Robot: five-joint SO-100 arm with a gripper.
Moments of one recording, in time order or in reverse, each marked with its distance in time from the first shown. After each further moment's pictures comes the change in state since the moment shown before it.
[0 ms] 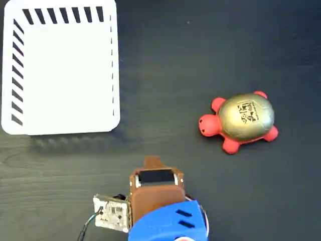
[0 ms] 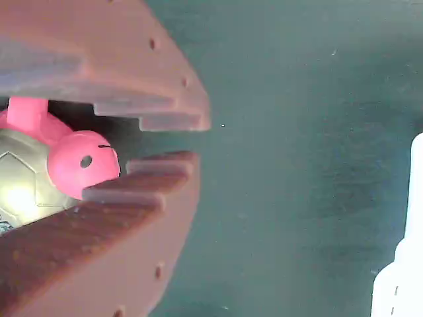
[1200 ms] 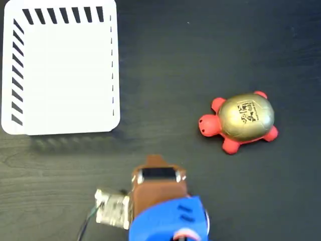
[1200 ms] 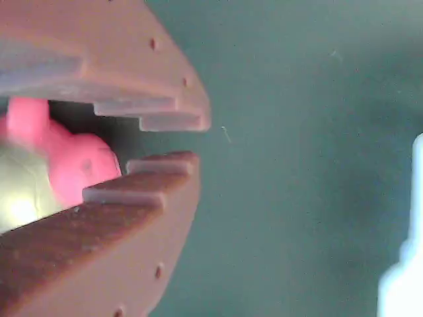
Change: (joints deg) arm 2.4 -9.0 -0.3 -5.6 2.2
